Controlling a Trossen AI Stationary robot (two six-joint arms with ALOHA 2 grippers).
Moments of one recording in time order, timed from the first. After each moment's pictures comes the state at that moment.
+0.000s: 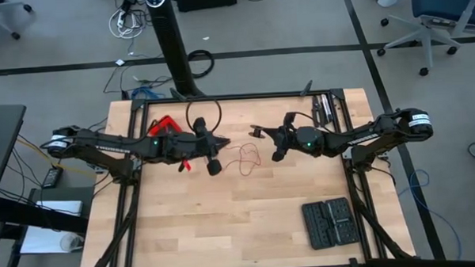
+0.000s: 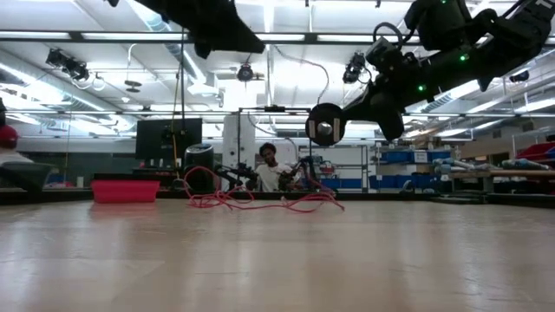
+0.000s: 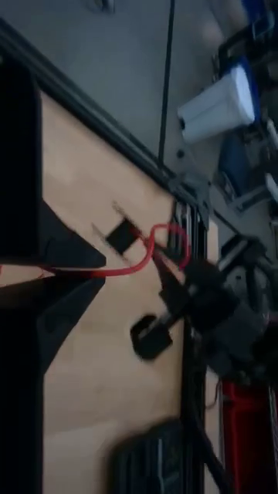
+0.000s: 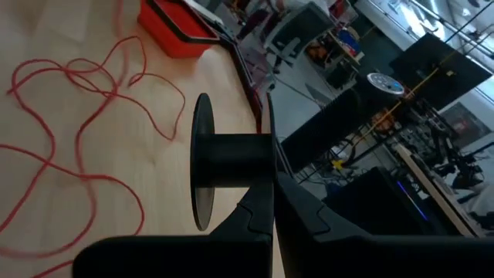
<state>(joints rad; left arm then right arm) -0.06 1.26 0.87 0.05 -0.41 -0.01 -0.09 1.32 0.44 0.65 0.48 -0.59</state>
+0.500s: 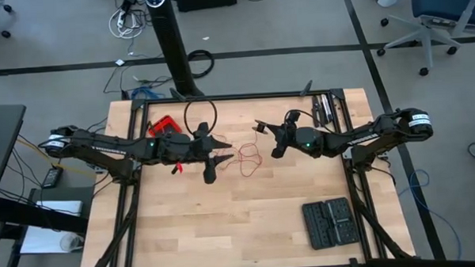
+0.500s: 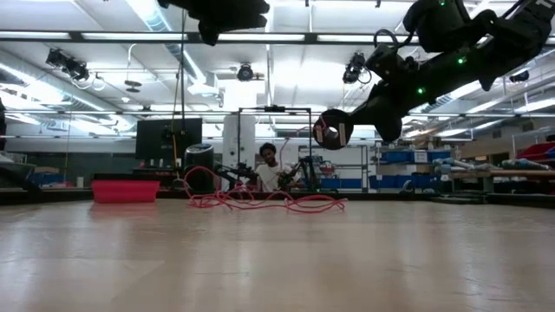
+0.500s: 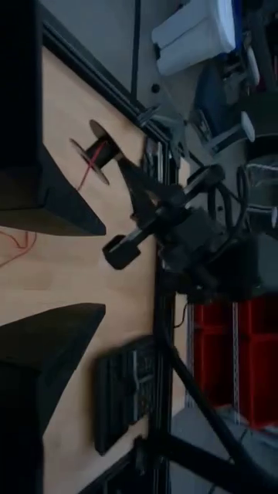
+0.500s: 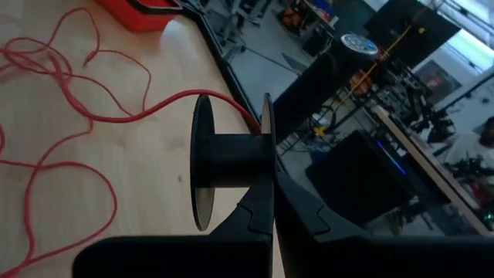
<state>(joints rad) -0.09 1.23 0.88 0.11 -0.24 -0.04 -0.08 1.32 0.44 0.61 0.62 -0.50</state>
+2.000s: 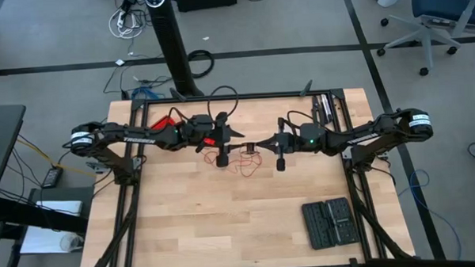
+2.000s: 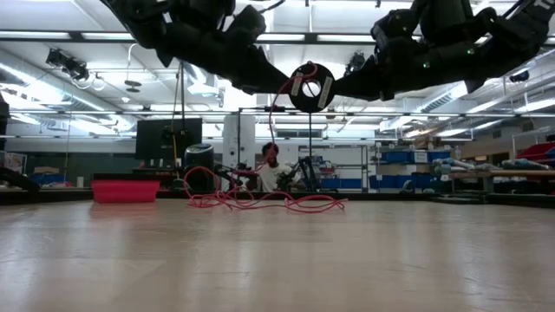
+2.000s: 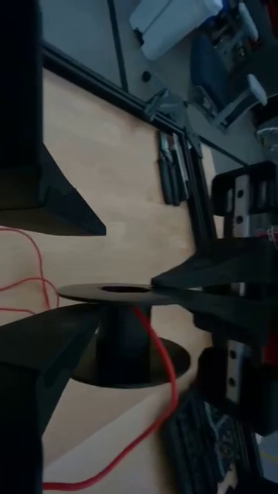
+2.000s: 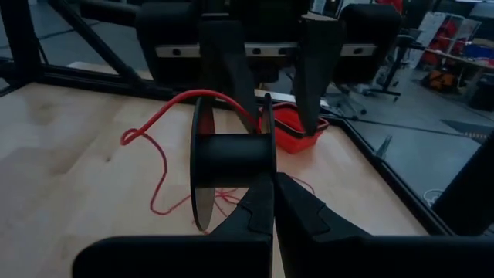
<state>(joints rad) 0.19 1.51 0.87 0.31 0.10 0.25 -0.11 1.32 0.44 0.77 0.01 -0.20</state>
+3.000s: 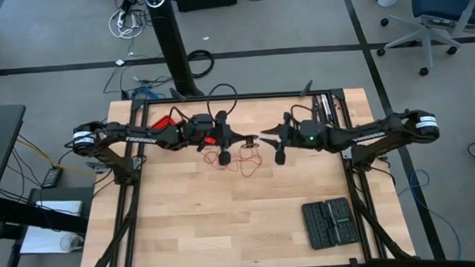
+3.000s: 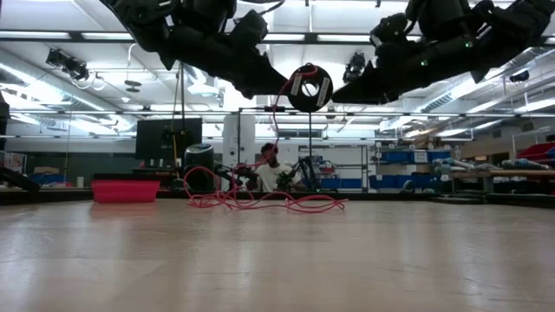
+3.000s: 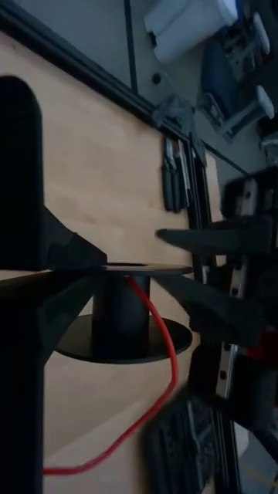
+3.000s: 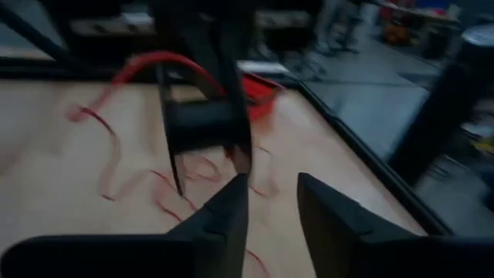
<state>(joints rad) 0.21 1.53 0.87 0.34 0.08 0.18 -0.13 1.23 0.48 0.55 0.17 -0.12</state>
